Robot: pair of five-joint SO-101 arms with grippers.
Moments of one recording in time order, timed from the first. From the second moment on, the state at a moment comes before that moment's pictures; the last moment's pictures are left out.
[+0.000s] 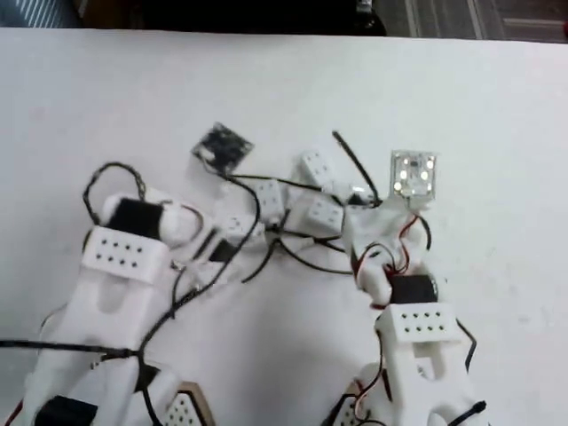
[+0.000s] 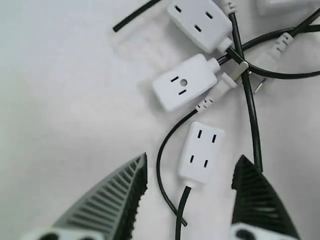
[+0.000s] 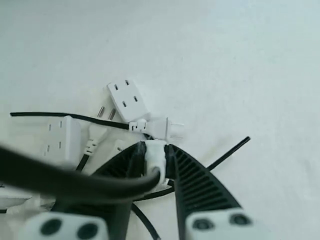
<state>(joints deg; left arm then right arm) 7.4 -31.4 35.0 75.1 -20.1 -7.6 -52.1 69.6 28.0 -4.6</state>
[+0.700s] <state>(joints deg) -16.5 -57.5 52.2 69.1 -19.7 -39.7 -52.1 58.5 45.3 1.5</state>
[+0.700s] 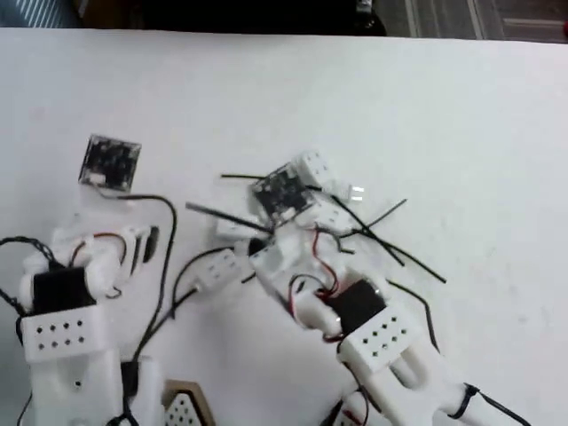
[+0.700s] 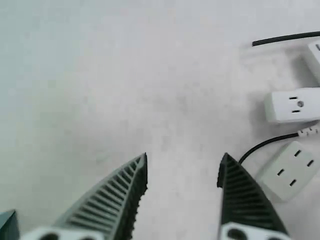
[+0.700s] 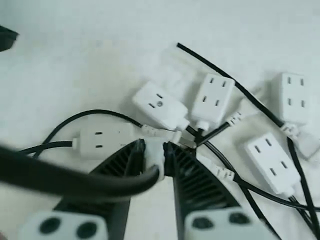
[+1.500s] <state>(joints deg) -29.8 -58.9 71.9 50.9 -9.5 -48.4 -22.5 44.7 42.6 1.5</state>
